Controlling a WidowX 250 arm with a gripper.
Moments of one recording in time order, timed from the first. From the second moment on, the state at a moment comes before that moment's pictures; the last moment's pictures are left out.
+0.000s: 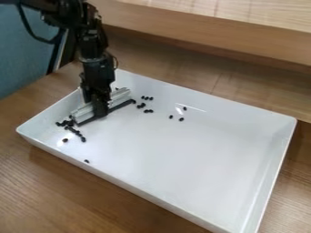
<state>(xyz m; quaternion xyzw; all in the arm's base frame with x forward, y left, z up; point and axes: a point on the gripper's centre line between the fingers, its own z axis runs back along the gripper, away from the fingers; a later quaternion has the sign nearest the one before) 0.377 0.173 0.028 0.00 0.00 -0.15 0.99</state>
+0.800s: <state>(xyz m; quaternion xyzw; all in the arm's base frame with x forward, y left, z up) 0.377 0.152 0.077 -0.05 -0.03 -0.14 0.99</state>
